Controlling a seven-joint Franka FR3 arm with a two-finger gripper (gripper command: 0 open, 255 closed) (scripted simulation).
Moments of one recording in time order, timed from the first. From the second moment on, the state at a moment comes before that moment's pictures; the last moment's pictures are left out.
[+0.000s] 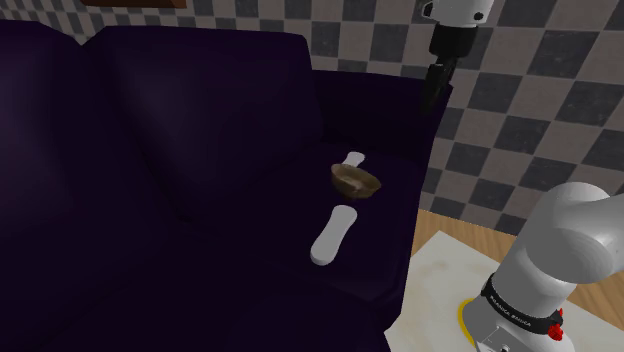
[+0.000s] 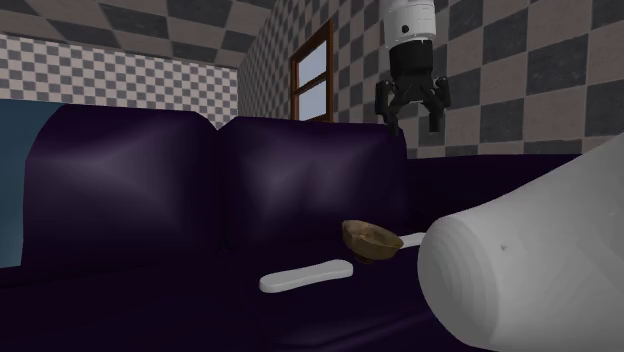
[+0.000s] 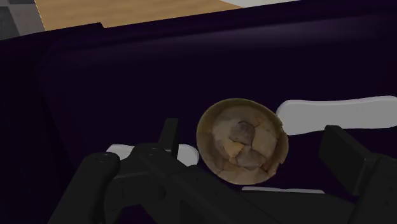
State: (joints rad) arm 0.02 -0.83 0.05 -2.29 -0.09 1.54 -0.17
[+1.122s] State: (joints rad) arm -0.11 -0.77 0.45 -2.55 0.23 1.82 0.66
